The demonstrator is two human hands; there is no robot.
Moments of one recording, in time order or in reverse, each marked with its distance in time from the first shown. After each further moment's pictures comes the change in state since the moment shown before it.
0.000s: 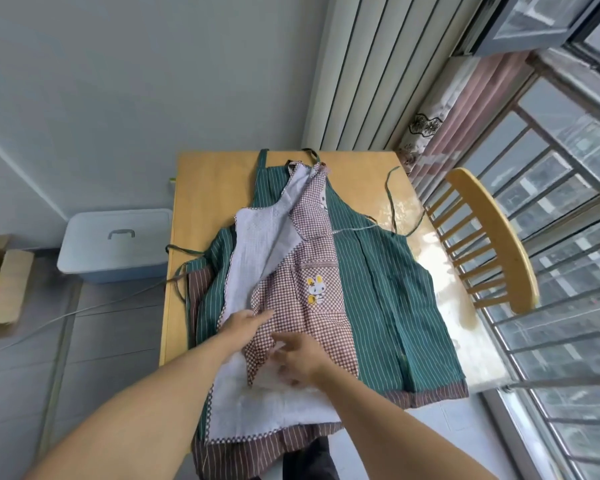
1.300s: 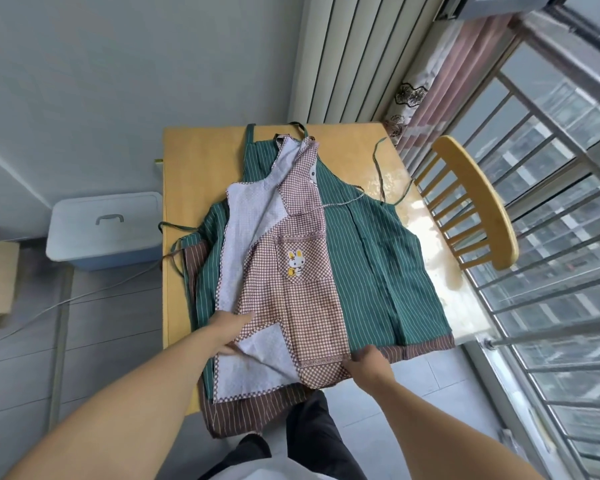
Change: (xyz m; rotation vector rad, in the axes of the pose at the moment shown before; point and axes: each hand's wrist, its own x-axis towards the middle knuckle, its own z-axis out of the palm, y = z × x) left_hand -0.032 -0.049 -0.008 -0.044 -0.079 -0.210; right_hand -0.051 0.138 -0.029 -0.234 0.416 0.430
